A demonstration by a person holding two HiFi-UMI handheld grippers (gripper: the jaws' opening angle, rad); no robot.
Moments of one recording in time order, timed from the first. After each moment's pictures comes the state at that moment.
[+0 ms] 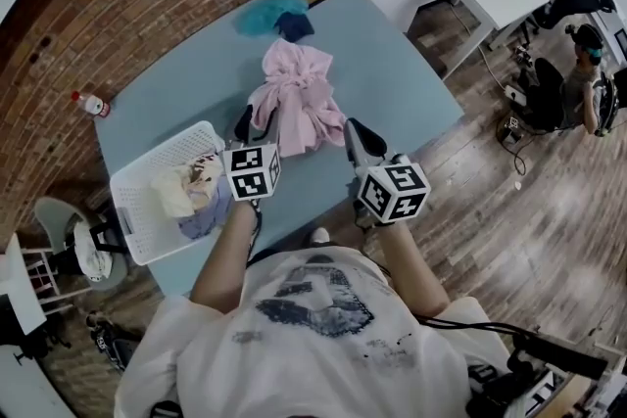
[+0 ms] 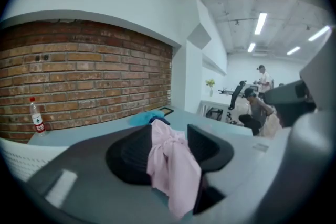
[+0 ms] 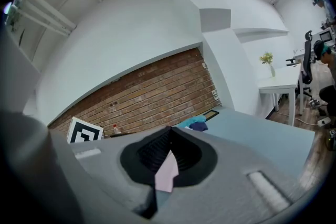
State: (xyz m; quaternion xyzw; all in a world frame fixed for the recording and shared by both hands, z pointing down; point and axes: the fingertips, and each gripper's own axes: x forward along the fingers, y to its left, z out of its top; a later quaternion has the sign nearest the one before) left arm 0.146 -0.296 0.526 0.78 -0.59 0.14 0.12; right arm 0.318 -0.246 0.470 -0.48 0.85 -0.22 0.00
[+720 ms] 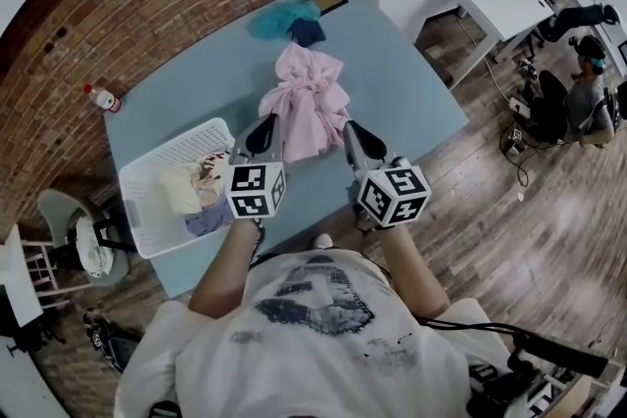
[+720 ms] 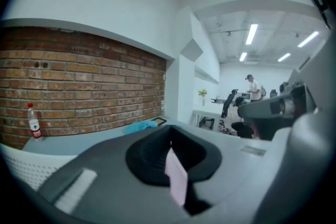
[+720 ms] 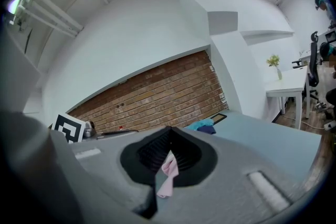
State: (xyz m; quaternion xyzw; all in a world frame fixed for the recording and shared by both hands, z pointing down) left arm 0.152 -0.256 0.472 0.81 -0.57 0.10 0.09; right arm 0.294 -0.234 0.446 -0.46 0.86 -0.20 0.01
